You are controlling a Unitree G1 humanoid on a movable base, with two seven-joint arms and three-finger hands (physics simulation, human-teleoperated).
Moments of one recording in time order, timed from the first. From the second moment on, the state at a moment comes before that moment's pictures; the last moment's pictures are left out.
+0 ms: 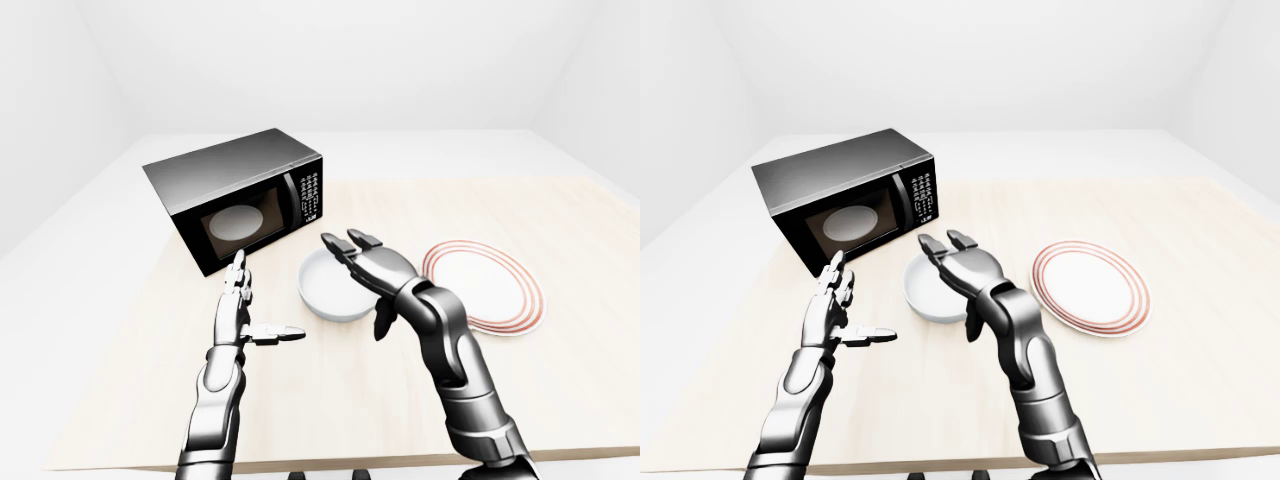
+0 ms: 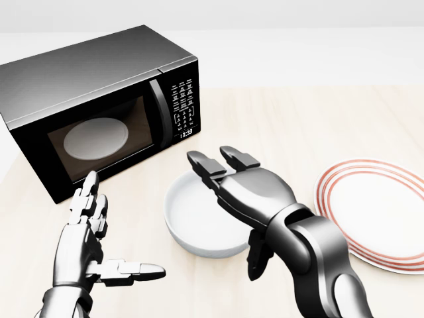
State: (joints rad) left arm -0.01 0.02 0.04 0.02 -0.01 0.01 -0.03; right arm -0.32 -0.07 0.12 -0.15 -1.12 -0.09 0.70
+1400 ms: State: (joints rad) left arm -0.01 0.02 0.04 0.02 -0.01 0.02 -0.03; right arm -0.25 -0.08 0.13 -0.06 -1.18 -0.09 0.70
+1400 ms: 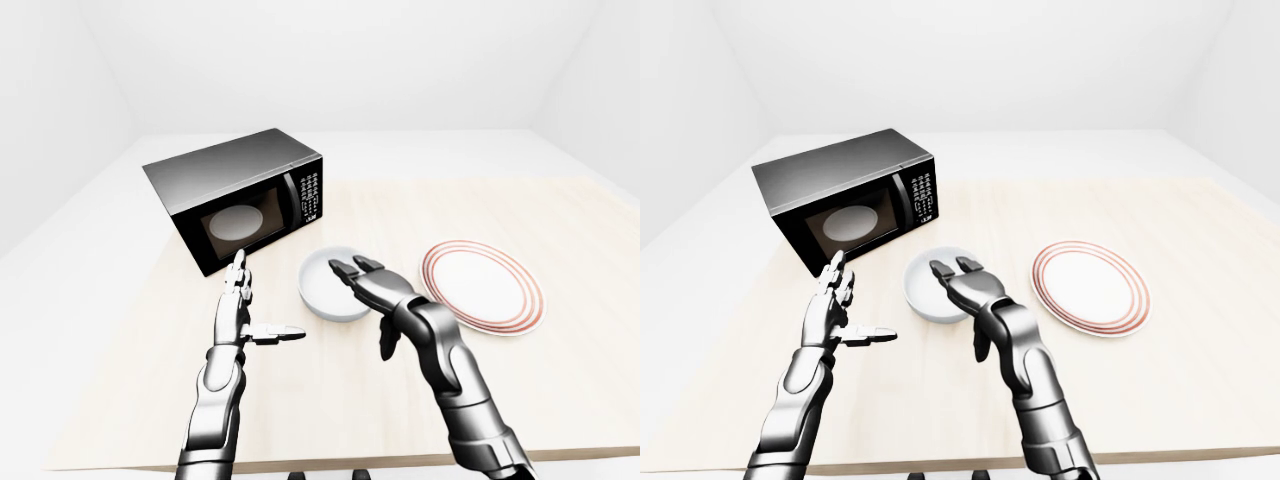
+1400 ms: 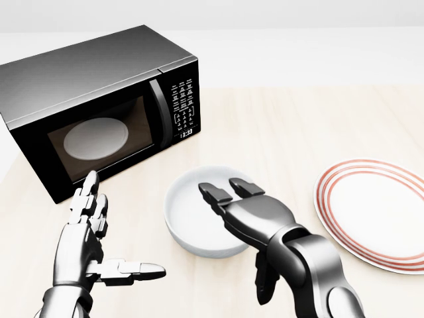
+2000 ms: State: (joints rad) left arm -0.01 0.02 0.04 0.02 -0.01 0.01 -0.03; right arm -0.30 -0.08 0.13 0.10 -1.18 -0.09 0.70
